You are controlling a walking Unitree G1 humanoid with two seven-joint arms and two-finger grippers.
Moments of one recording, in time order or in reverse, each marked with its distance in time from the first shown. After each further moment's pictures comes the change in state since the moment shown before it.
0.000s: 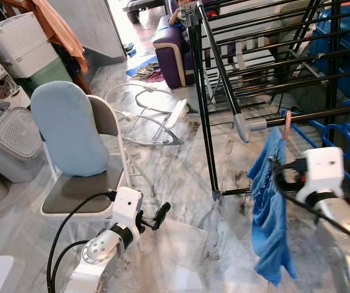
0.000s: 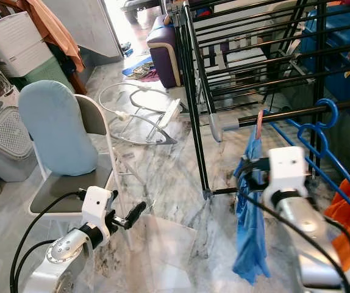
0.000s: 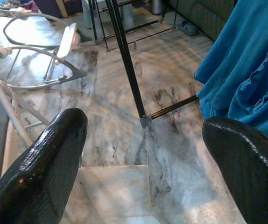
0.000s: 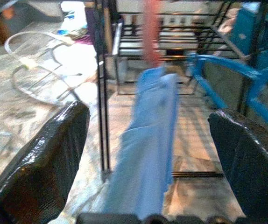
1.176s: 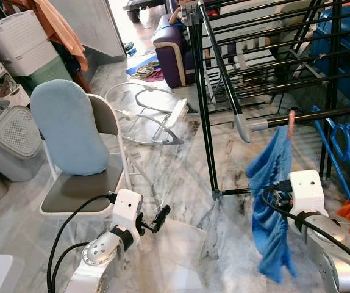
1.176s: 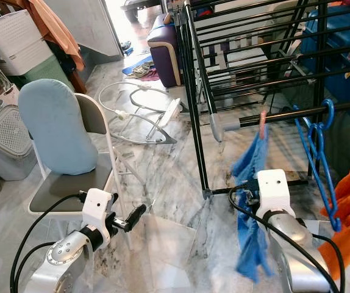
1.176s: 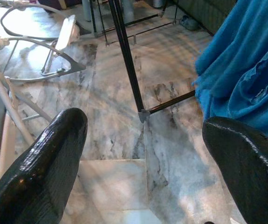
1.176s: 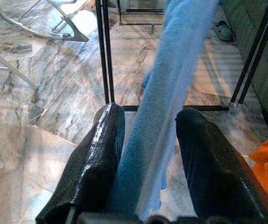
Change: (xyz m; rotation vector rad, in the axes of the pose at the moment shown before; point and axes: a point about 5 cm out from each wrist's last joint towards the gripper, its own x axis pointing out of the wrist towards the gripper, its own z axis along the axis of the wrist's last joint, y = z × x) left arm -0.001 -0.001 -0.004 -0.012 0.025 -0.001; right arm -0.008 0.005 -0.043 0.010 0.311 -0.026
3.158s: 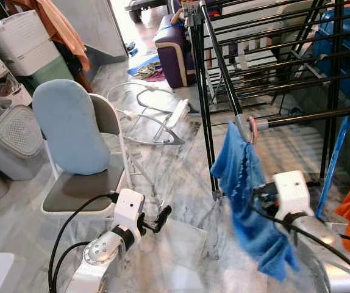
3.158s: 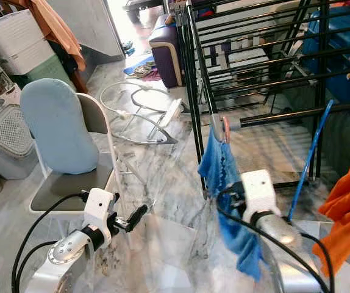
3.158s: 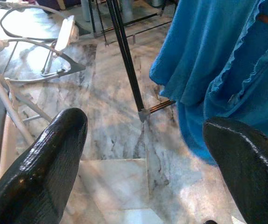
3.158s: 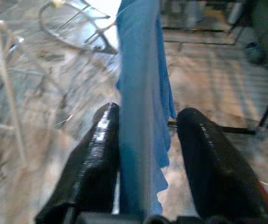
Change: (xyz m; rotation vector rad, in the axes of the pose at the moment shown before) left arm 0.001 -0.002 0.001 0.016 0.005 -0.008; right arm -0.001 0.019 0.004 -0.024 -0.080 0.119
